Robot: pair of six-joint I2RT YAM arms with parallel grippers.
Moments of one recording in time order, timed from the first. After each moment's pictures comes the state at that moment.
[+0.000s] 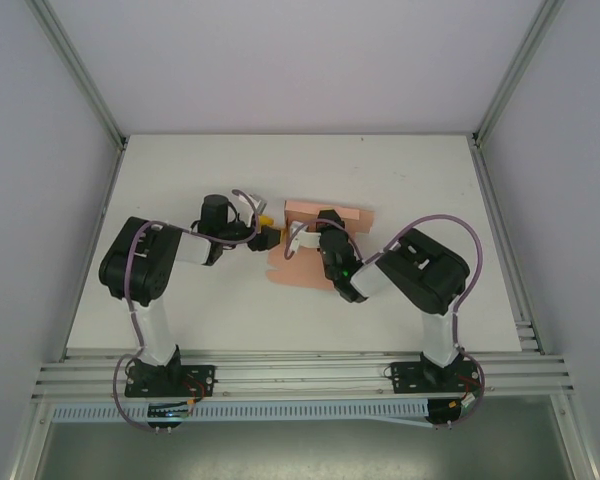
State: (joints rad) left arm -0.30 1.92 0.79 0.58 0.78 -0.07; right arm 0.82 1.94 0.69 1.11 0.68 -1.44
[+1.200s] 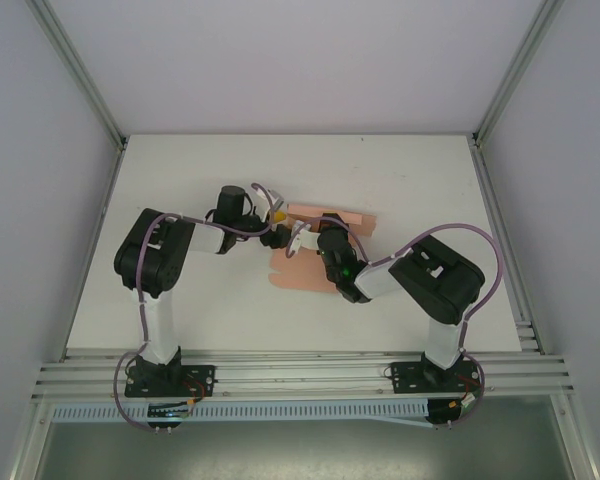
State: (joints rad) left arm -0.36 2.02 0.96 0.47 0.81 0.03; right arm 0.84 1.84 0.67 0.90 0.69 -1.26
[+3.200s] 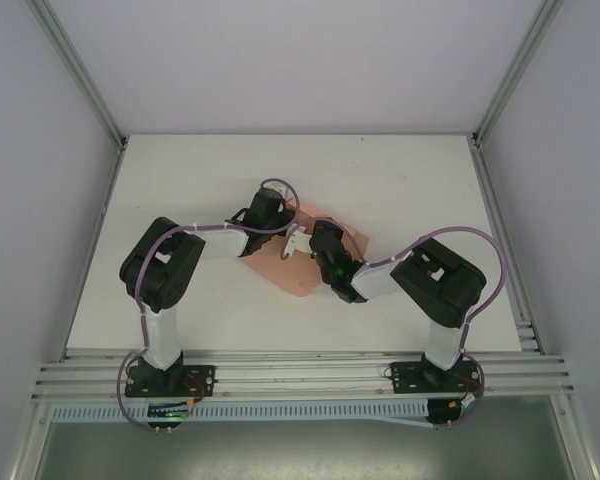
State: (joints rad) left arm -0.57 1.95 1.05 0.21 -0.07 -0.35; right arm 0.88 1.82 0.71 0.77 0.69 -1.15
